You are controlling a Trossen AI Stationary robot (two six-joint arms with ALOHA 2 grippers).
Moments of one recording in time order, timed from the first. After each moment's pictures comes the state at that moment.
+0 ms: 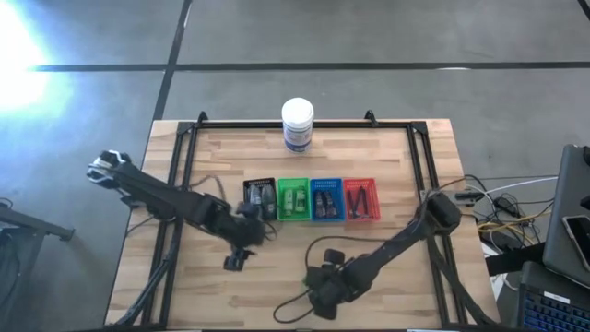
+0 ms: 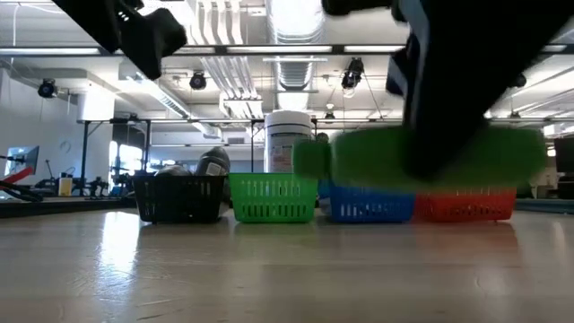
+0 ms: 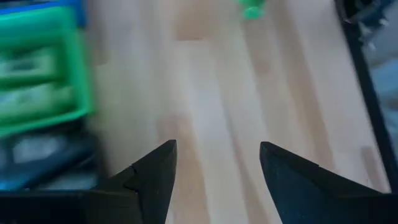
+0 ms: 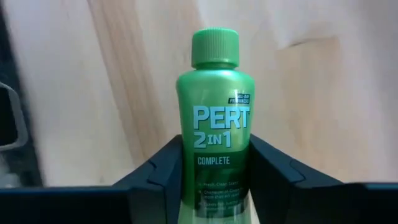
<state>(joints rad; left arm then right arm) -0.39 1.40 1.14 -0.76 -0.02 -0.21 0.60 2.12 1.59 -0.73 0.19 0.84</state>
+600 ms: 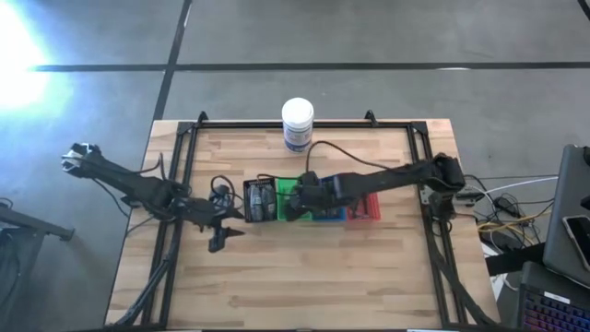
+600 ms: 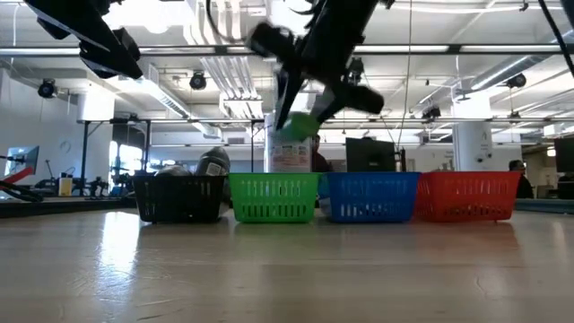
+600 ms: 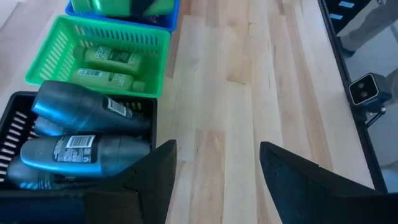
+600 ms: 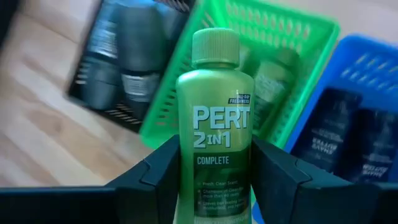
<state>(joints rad) -0.39 0.90 0.73 -0.52 -0.21 -0.46 0.11 1.90 1.53 -0.71 0.26 1.19</state>
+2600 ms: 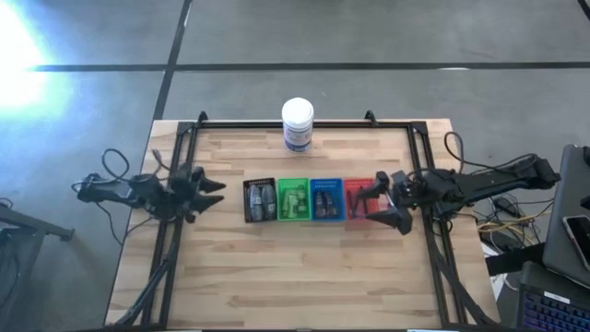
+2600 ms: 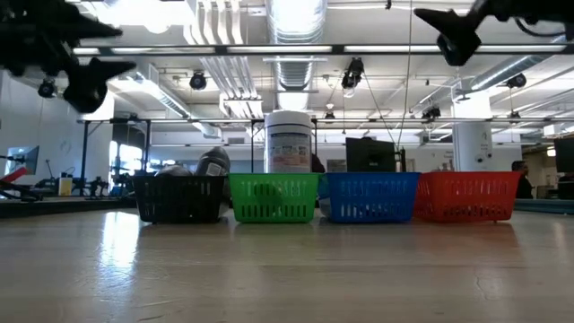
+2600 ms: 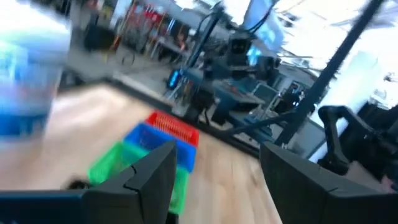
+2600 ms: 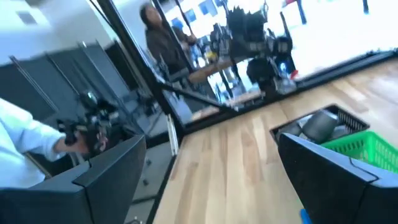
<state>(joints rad) -0.22 0.01 0.18 -0.13 -0.30 -0.45 0.18 0.67 0.42 0.25 -0.02 0.52</state>
